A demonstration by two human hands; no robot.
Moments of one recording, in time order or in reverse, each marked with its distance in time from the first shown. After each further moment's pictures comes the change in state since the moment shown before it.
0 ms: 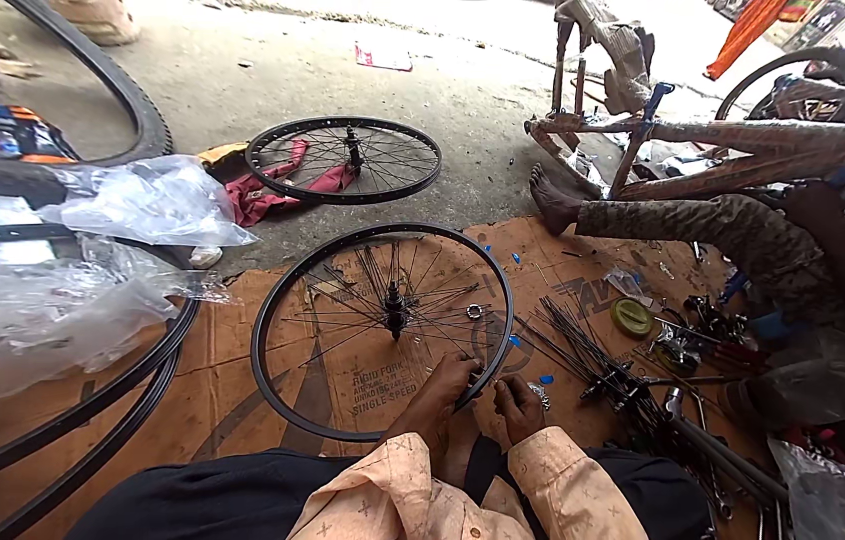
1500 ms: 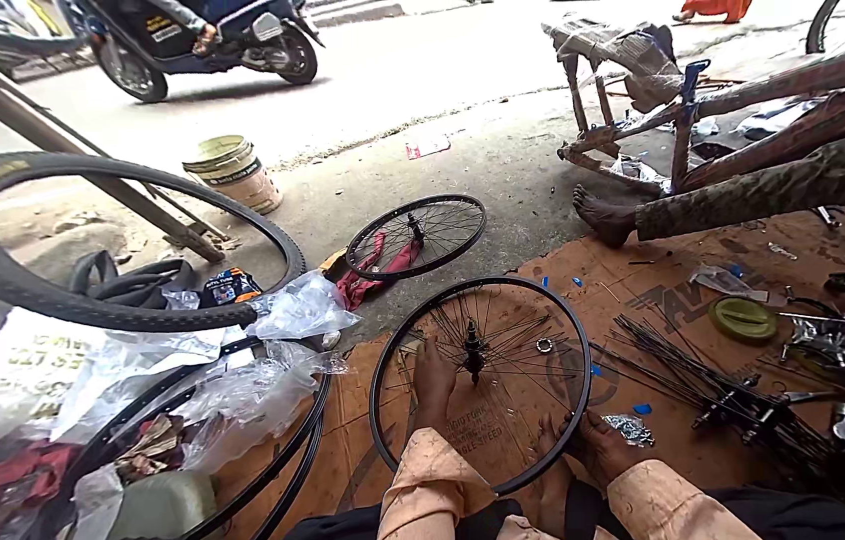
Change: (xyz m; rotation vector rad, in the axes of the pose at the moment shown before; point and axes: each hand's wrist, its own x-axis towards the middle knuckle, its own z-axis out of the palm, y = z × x) left_hand -0.016 0.105 -0.110 1.065 0.682 0.285; right_hand 0.009 -0.007 0.014 0.979 -0.051 0.616
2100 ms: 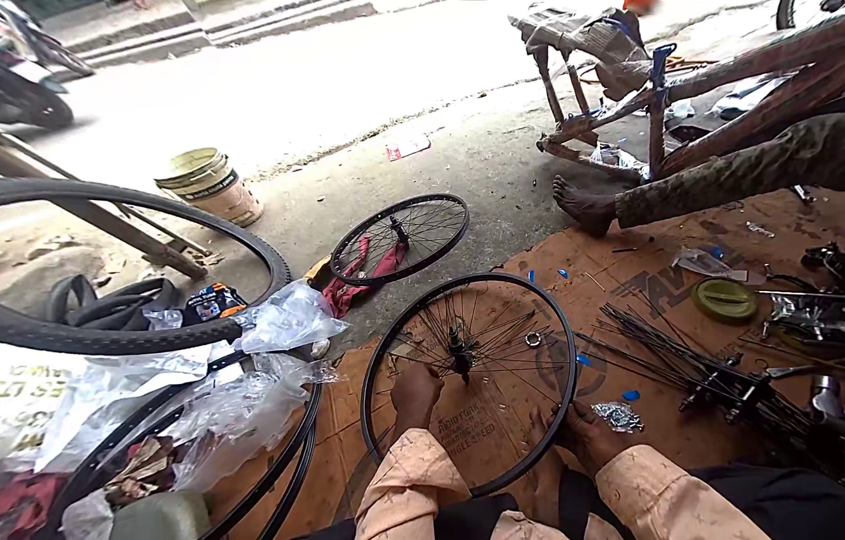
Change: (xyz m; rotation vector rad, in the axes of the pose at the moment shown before) left_hand -0.010 0.000 -0.005 0.421 -0.212 -0.143; right_hand 0.001 0.001 -0.003 -0.069 -0.035 -0.012
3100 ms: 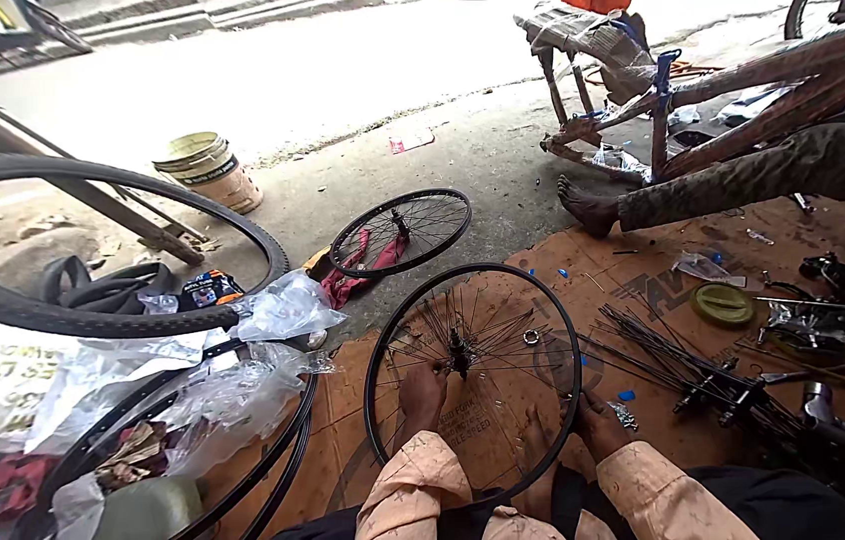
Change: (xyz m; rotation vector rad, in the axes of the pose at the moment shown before) left_hand 0.022 -0.013 0.048 -0.147 0.155 0.026; right_hand 0.006 -0.012 -0.010 -0.155 0.075 -0.174
